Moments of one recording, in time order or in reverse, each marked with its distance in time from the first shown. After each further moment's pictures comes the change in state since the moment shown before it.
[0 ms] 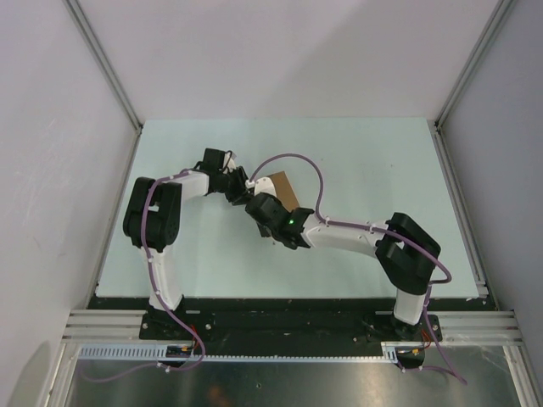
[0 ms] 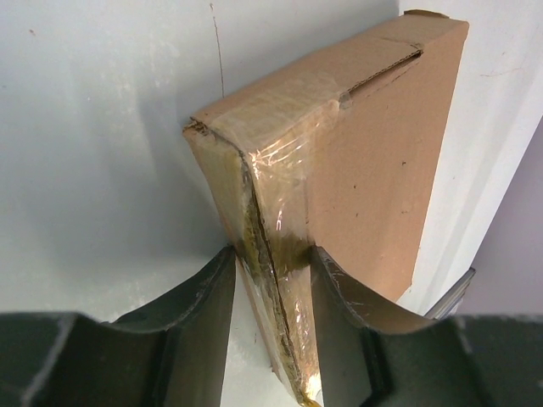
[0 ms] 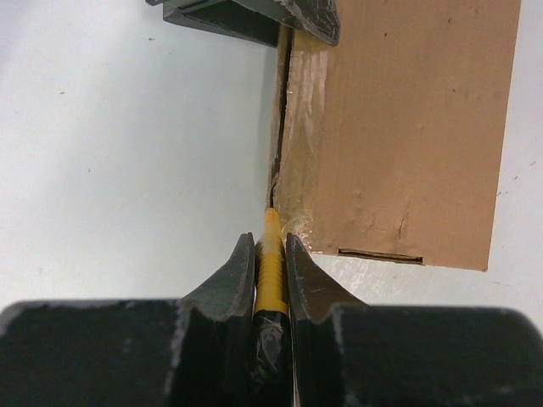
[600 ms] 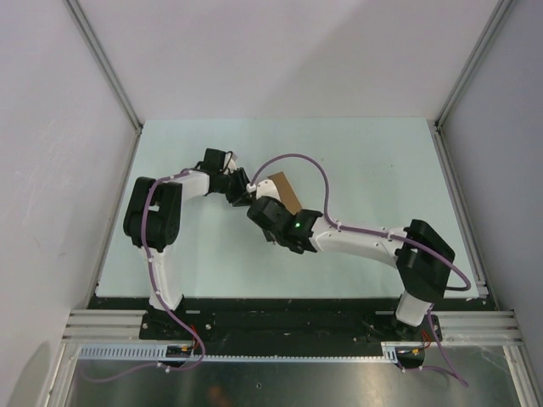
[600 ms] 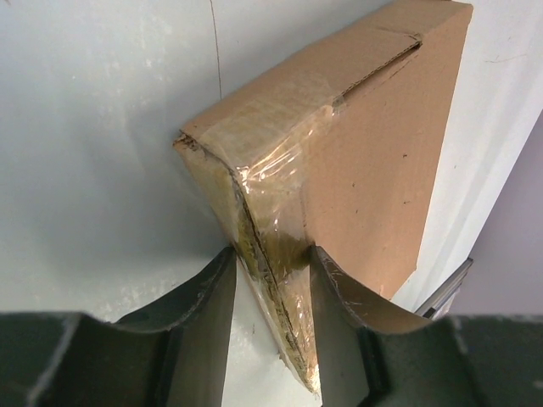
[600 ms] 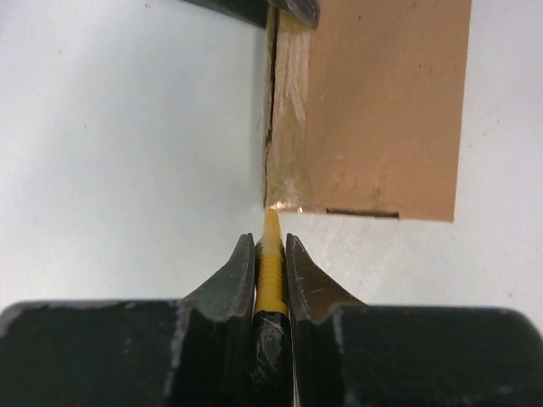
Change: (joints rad) left arm -0.003 0.003 0.008 -0.032 0.018 0.008; right arm 0.043 -0.082 0.000 -0.112 0.059 -0.019
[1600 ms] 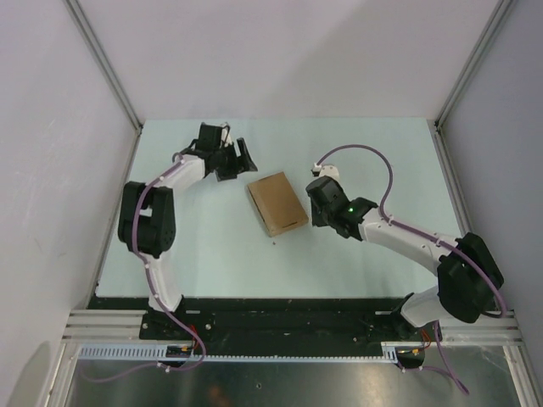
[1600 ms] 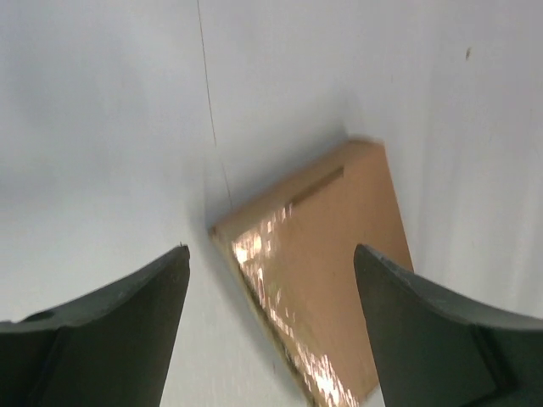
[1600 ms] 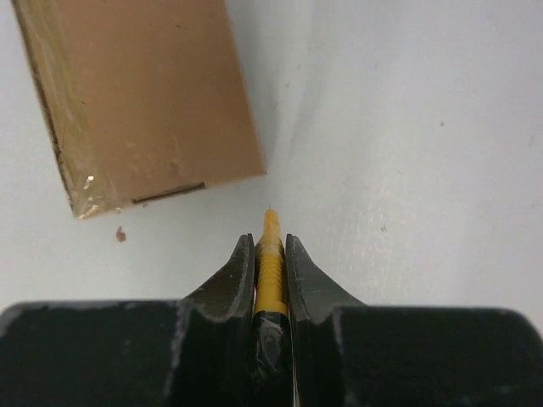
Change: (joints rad) left arm -0.006 -0.117 0.151 -0.107 -0.256 0.127; right arm -0.307 -0.293 -0.275 -0.054 -0.115 0.092
